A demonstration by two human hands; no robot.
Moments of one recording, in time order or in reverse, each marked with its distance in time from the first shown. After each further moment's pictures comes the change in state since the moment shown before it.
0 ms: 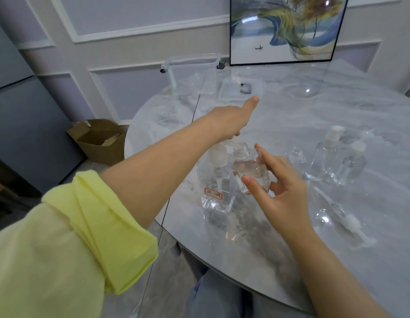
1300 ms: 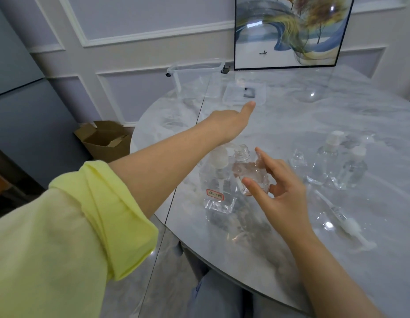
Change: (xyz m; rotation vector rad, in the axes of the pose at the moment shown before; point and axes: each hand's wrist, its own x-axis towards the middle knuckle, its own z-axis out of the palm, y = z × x) left_hand -0.006 0.000 -0.003 0.068 0.067 -0.028; right_hand 0.002 -0.003 -0.001 0.043 -0.025 0.010
